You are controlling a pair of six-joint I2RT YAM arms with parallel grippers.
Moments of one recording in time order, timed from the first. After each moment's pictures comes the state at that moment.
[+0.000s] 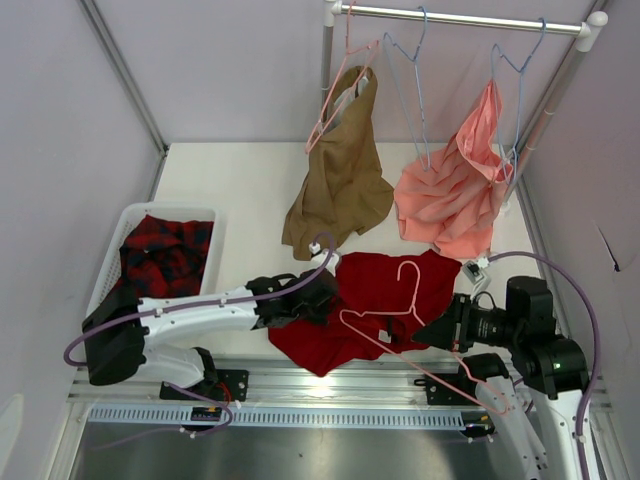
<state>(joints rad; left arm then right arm) -1.13 1.33 0.83 -0.43 -0.28 -0.67 0.17 0.41 0.86 -1.15 -0.90 0.48</state>
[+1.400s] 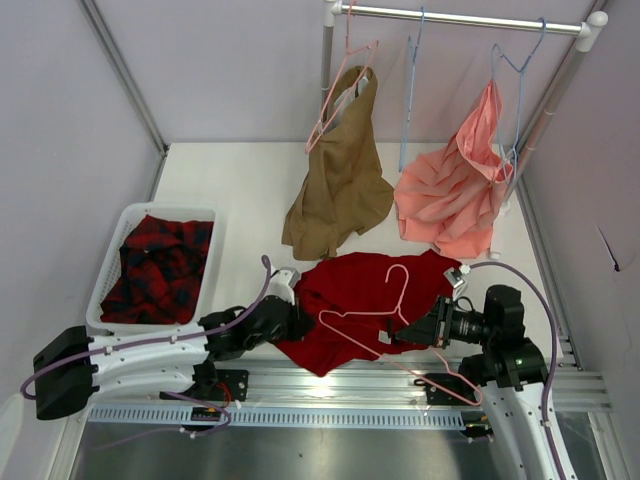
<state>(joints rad) -1.13 0.91 0.35 -0.07 -0.26 -0.83 0.17 0.24 0.39 -0.66 -1.04 0.74</state>
